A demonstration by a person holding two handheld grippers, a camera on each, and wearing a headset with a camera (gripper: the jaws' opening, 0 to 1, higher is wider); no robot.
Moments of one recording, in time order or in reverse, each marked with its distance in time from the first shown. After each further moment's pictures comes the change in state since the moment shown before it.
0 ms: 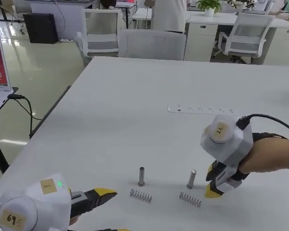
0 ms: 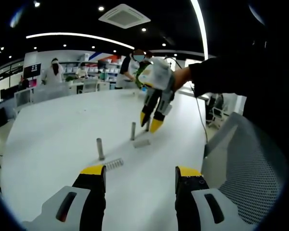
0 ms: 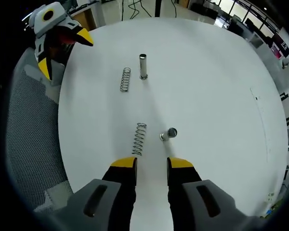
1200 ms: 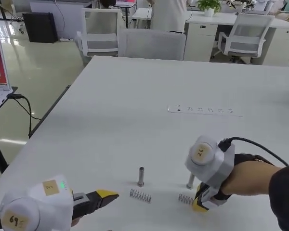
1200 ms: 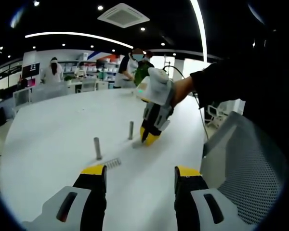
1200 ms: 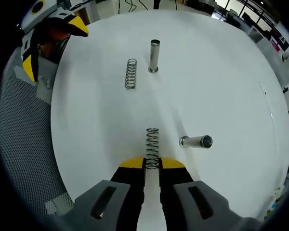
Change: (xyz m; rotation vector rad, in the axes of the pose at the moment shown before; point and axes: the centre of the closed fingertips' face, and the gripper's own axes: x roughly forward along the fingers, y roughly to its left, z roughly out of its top) left arm 0.002 -0.004 -0.003 0.000 0.006 -0.012; right arm 0.038 0.019 0.001 0.046 0.028 -0.021
